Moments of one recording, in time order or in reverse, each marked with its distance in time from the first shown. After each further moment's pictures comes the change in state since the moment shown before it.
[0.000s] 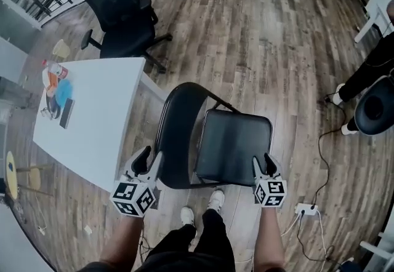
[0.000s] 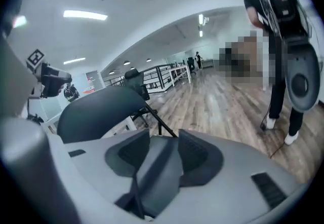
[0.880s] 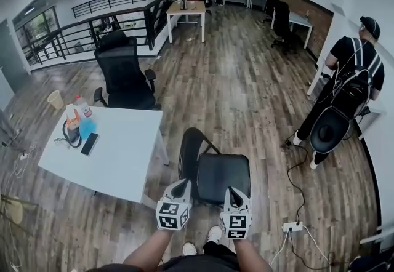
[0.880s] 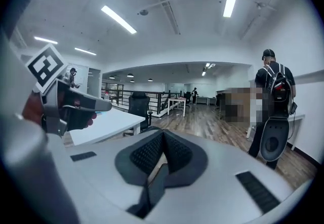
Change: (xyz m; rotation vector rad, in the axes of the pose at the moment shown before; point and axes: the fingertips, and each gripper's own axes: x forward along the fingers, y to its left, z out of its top) left arm -0.240 -0.062 0.013 0.062 -0.207 -0.268; right arm -0.264 0.321 0.114 -0.275 -0.306 -0.209
